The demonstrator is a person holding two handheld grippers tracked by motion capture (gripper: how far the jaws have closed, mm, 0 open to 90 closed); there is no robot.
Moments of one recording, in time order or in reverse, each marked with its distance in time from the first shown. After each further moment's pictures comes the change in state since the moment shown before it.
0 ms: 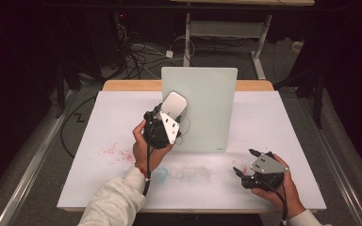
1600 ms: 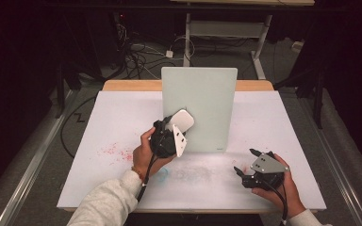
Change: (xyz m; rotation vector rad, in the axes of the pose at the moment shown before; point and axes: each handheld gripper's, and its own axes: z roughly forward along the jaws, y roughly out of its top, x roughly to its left) left arm -0.026 -0.022 0.002 0.067 -0.126 0.271; right arm -0.001 -0.001 0.000 0.006 -0.012 0.003
